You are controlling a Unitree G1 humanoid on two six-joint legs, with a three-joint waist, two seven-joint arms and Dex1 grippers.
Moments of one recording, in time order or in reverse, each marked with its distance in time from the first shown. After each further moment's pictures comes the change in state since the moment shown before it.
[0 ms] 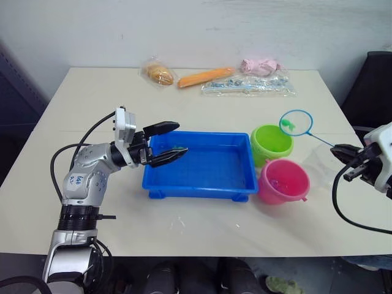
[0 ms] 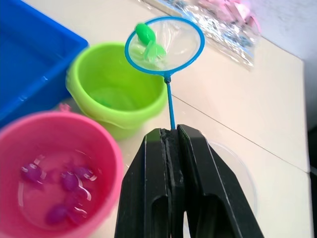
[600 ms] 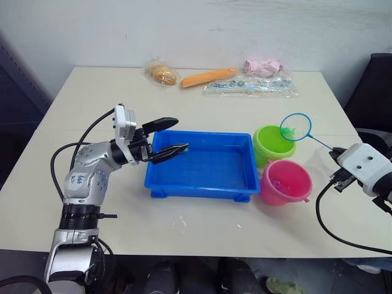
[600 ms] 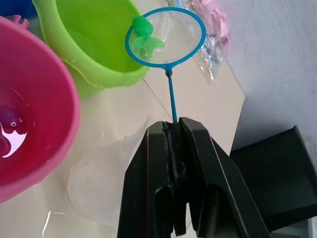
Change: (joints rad) left arm -0.009 -0.012 0.003 0.005 0.012 -0.022 0.042; right arm 0.158 -0.039 0.154 0.091 -0.343 -0.512 -0.129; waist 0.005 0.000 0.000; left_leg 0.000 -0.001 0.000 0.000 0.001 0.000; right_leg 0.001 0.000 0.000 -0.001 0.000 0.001
